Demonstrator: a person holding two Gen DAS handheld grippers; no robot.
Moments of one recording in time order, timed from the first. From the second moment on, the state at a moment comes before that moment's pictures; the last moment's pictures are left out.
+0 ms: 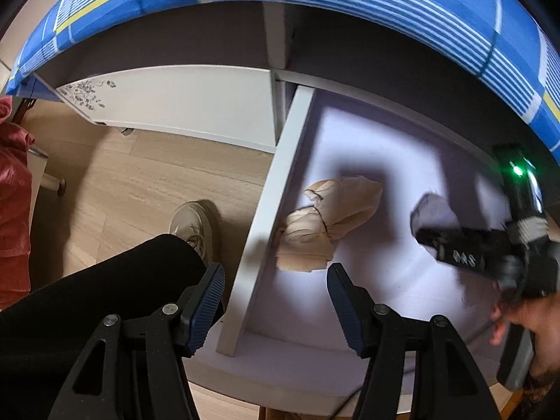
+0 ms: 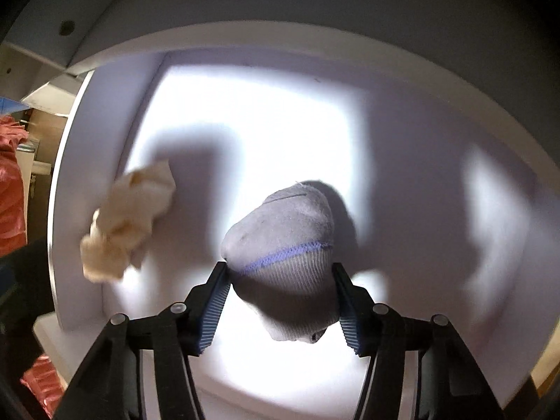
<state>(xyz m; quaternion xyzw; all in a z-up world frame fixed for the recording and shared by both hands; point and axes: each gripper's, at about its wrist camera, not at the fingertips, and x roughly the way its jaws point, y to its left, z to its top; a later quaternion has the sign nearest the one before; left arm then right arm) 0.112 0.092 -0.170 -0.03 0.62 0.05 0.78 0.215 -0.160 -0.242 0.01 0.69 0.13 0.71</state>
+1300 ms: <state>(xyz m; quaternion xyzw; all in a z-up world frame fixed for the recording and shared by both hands) 0.115 0.058 -0.181 0.03 0.63 0.03 0.77 0.079 -0.200 0.028 0.03 0.50 0.21 0.84</state>
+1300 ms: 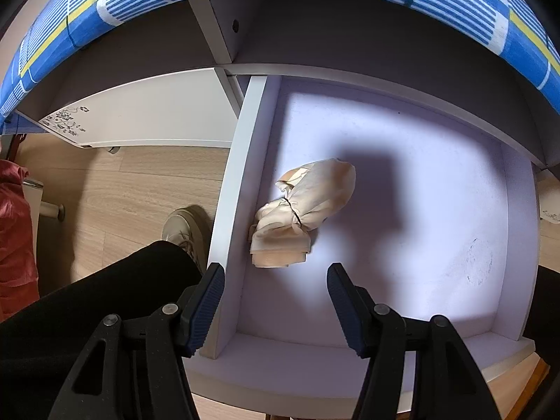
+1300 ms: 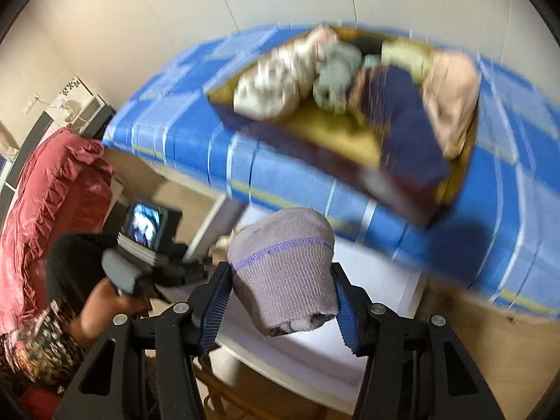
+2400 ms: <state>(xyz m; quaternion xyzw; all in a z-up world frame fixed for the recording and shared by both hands) 0.114 0.056 -0.176 0.01 0.63 0.01 0.78 0.255 -0.231 0.087 0.01 0.46 0.08 0.88</state>
